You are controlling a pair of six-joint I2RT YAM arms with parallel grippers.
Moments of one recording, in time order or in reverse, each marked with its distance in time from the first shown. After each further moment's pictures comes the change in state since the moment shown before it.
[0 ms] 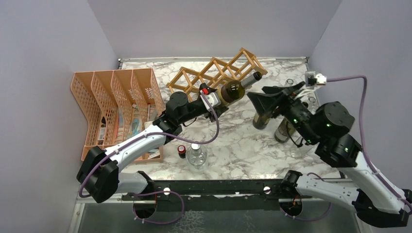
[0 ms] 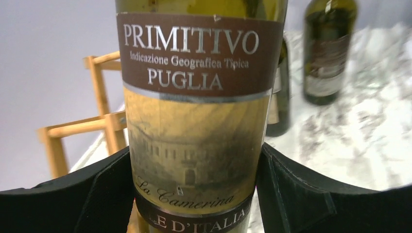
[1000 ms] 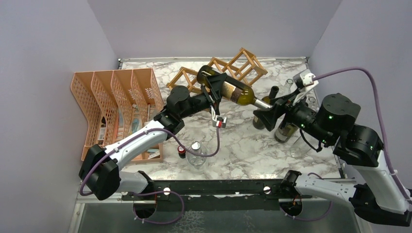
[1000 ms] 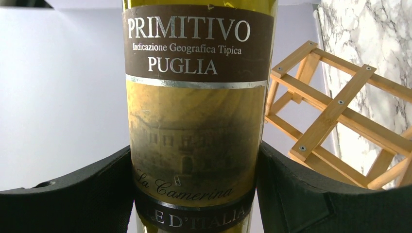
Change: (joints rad) left arm 0.005 0.037 0.124 -0.029 0.012 1.264; right arm 0.000 0.052 0.299 -0.561 -0.122 -0.148
